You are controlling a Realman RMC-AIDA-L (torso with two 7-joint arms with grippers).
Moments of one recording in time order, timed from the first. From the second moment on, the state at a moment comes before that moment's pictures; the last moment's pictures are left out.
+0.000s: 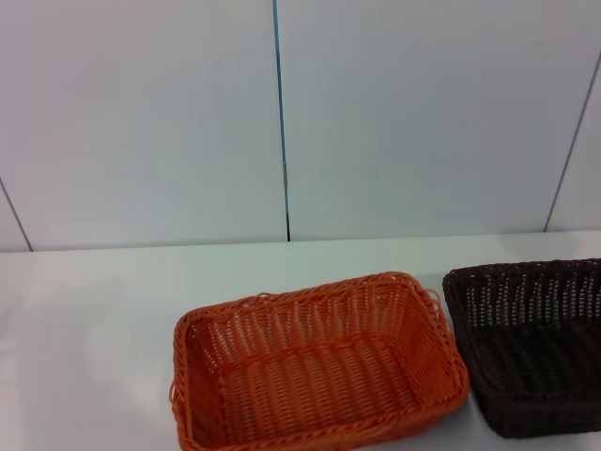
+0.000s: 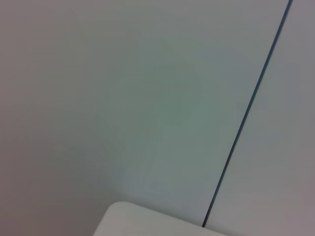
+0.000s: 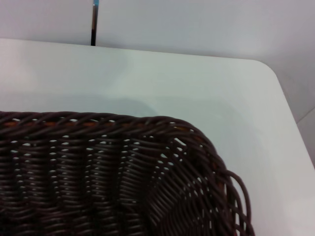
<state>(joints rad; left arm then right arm) -0.43 -2.02 0.37 0.73 1.89 0.71 -1.73 0.75 2.00 2.28 0.77 -0.11 -0.84 -0.18</state>
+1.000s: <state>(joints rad) -0.41 -2.03 0.36 0.73 1.88 0.72 -1.73 0.75 2.00 2.27 0.74 -0.13 -0.80 -0.18</state>
